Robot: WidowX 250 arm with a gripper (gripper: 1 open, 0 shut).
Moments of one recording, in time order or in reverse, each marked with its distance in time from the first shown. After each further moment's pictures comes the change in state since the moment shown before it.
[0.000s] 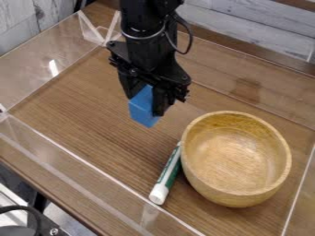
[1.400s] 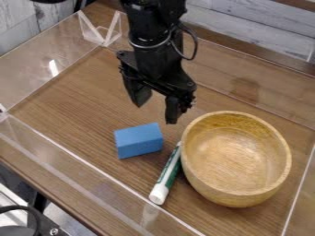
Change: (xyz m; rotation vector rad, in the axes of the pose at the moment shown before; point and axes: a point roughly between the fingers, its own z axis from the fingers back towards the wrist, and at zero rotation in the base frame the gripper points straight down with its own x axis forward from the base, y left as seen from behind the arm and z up) arm 0.007 -0.003 -0.016 -0.050 -0.002 -0.015
